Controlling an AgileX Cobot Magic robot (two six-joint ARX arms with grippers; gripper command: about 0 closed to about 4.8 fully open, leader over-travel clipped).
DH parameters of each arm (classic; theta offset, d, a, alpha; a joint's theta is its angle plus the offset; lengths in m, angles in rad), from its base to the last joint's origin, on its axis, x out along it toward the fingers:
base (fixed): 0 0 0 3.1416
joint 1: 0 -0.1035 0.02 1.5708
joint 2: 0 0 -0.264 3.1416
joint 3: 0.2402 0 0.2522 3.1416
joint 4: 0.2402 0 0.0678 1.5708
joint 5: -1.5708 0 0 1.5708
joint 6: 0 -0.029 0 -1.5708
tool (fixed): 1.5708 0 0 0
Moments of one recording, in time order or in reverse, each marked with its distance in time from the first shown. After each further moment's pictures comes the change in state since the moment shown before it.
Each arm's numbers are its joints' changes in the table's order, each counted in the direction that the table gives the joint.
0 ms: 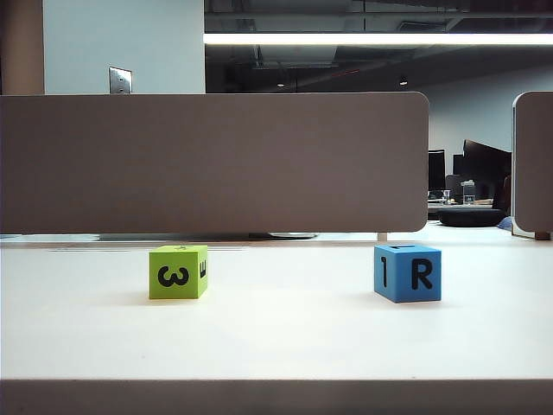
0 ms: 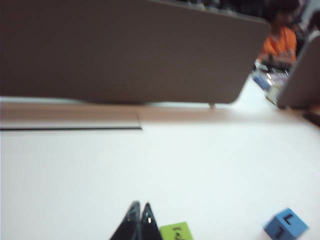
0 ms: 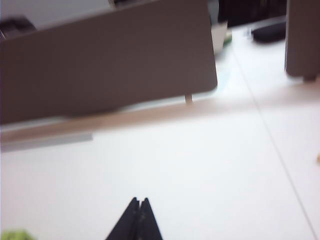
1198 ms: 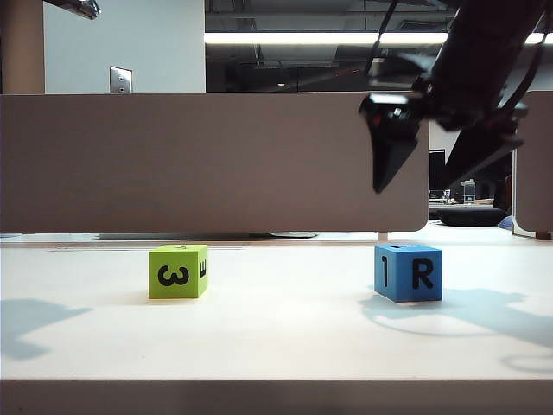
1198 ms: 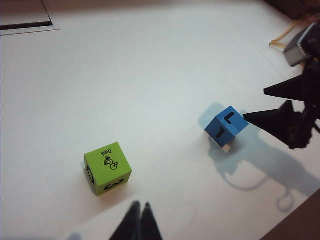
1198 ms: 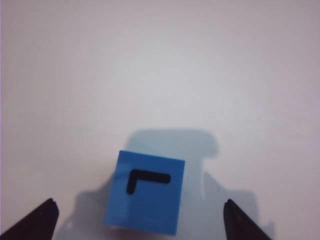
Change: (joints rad) left arm 0.298 0.337 0.228 0.293 0.008 -0.055; right arm -0.410 0.903 0.182 -0.009 -0.192 0.182
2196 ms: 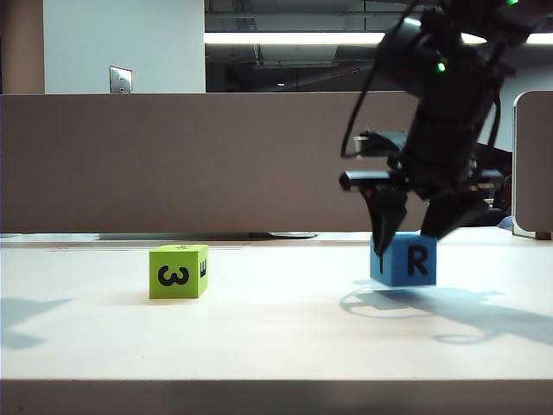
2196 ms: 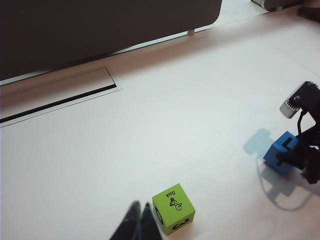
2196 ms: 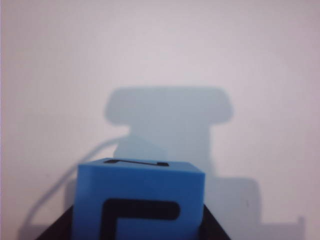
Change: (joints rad) left arm 0.000 -0.006 0.082 -0.045 0.185 -0.180; right arm 0.005 0.234 0.059 -0.032 -0.011 -0.083
